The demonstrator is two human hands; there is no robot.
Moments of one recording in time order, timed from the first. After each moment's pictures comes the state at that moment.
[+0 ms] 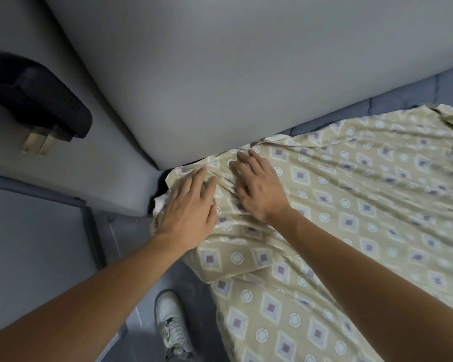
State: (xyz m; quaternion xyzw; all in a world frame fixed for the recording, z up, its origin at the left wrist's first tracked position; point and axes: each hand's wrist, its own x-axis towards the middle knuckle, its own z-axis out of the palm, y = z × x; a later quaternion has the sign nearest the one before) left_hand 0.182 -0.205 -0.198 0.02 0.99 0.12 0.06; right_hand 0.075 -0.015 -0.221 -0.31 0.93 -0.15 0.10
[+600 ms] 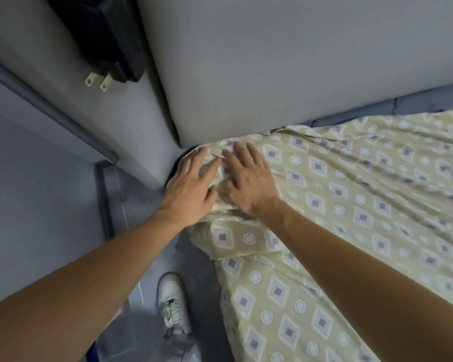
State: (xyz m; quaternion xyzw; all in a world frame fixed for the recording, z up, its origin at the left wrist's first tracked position) left_hand 0.203 -0.234 -0.210 -0.03 0.98 0.18 0.05; right_hand 0.115 -0.069 -0.200 -0.31 0.93 -0.08 0.17
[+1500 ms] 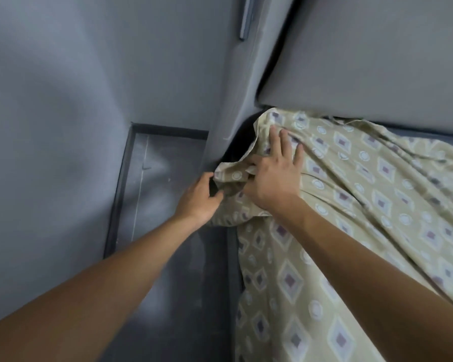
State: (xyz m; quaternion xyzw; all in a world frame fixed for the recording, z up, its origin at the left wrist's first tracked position) left_hand 0.339 -0.233 -0.335 -0.34 0.81 0.48 0.03; right_hand 0.211 -0.119 -0.249 -0.34 0.93 0.11 0.05
